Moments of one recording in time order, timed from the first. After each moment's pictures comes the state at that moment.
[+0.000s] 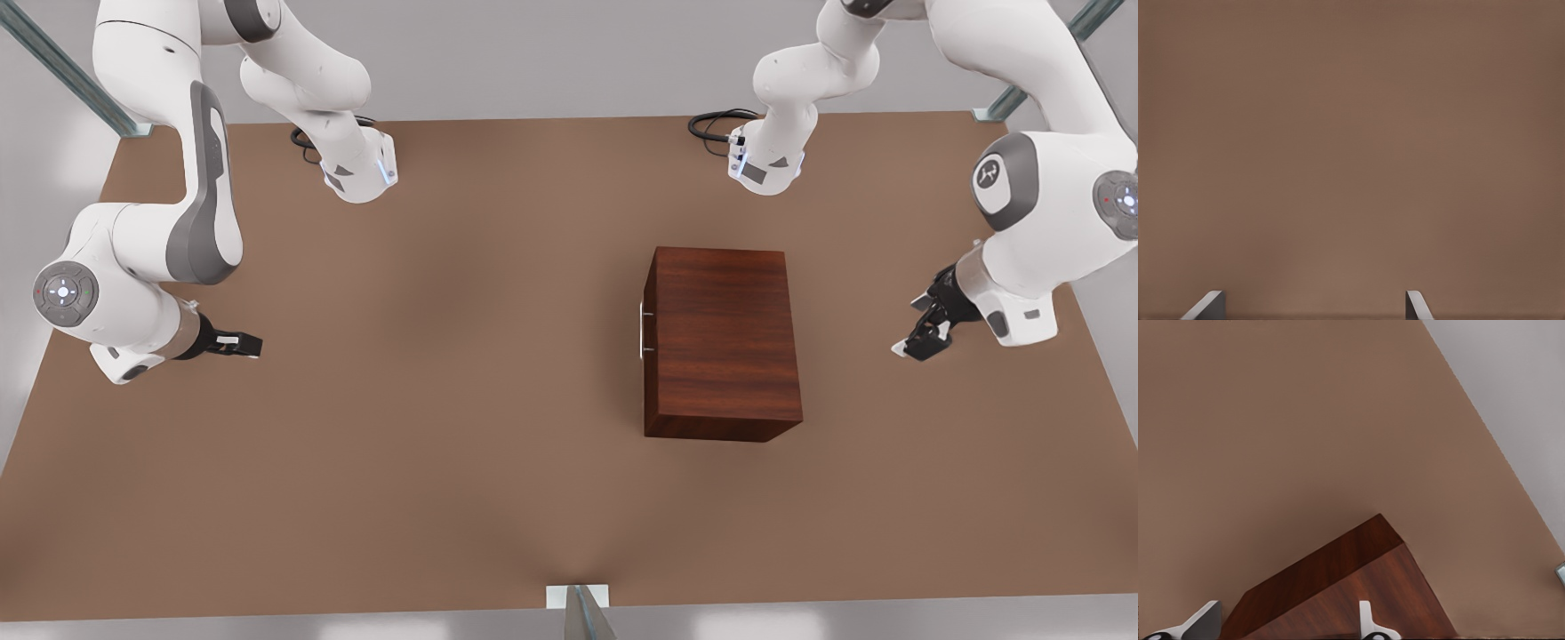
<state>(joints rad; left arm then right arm) 0.18 0.15 -0.19 -1.52 -0.07 1.68 -0.92 -0.11 0.21 0.08 -1.62 -0.06 1.68 0.07</state>
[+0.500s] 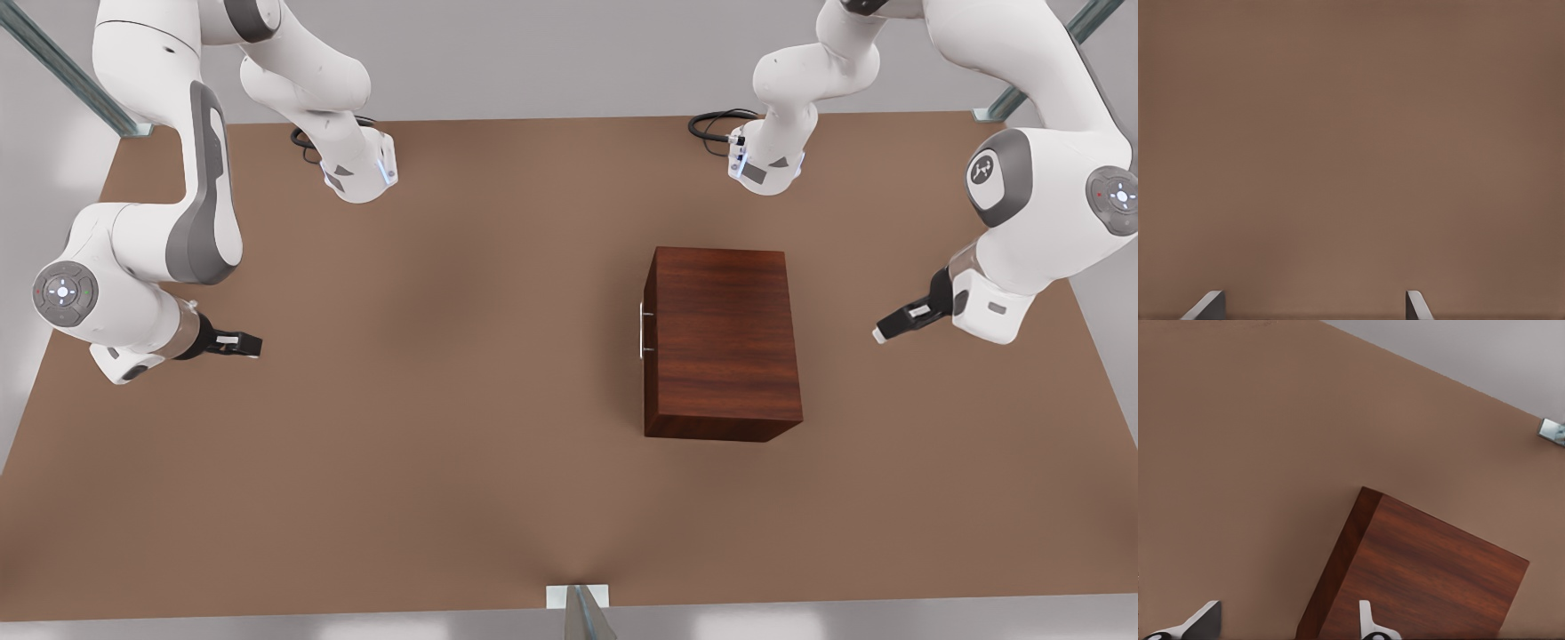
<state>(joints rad) 0.17 0.15 -0.19 -1.52 -0.08 1.67 -0.35 -0.11 0.21 0.08 -1.62 -0.06 1.68 0.06</state>
